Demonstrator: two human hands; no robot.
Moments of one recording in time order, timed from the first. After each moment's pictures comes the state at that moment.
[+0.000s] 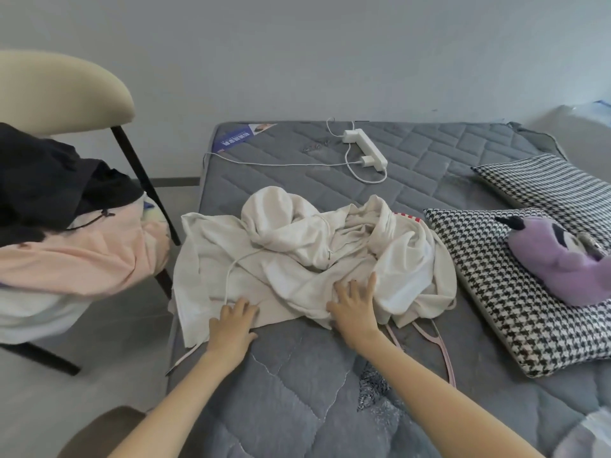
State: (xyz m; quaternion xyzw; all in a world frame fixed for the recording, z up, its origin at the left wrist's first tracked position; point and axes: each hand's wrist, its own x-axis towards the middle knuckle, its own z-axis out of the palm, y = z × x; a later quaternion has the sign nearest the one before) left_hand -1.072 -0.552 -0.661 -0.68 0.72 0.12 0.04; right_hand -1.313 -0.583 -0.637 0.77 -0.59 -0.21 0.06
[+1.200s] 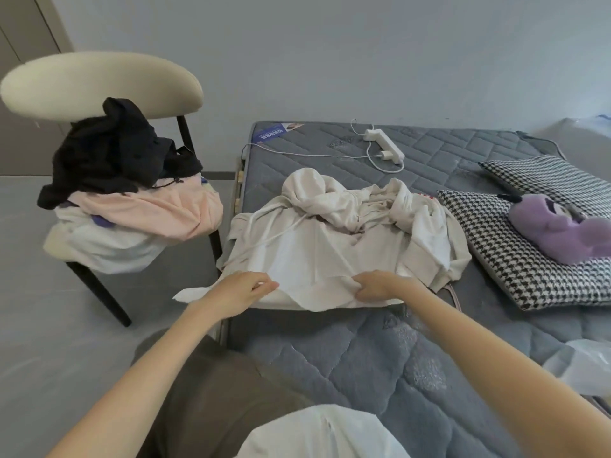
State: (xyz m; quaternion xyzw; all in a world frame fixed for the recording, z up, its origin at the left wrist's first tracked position) left_hand -0.992 -0.426 -0.572 -0.59 0.74 0.32 -0.10; right_hand -1.285 -0.491 -0.567 0.77 -0.56 -0.23 -0.22
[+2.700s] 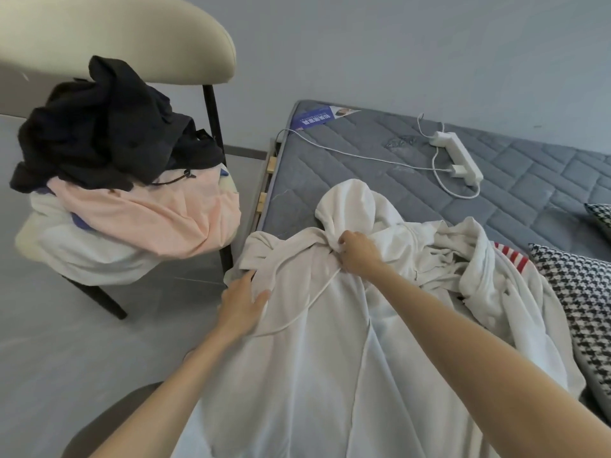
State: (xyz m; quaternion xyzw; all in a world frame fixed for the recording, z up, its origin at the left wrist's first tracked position) left_hand -0.960 -0.570 -0.667 -0.78 0.47 0.36 -0.22; right_hand -1.164 -0.726 -0.620 0.78 -0.61 -0.02 -0.15
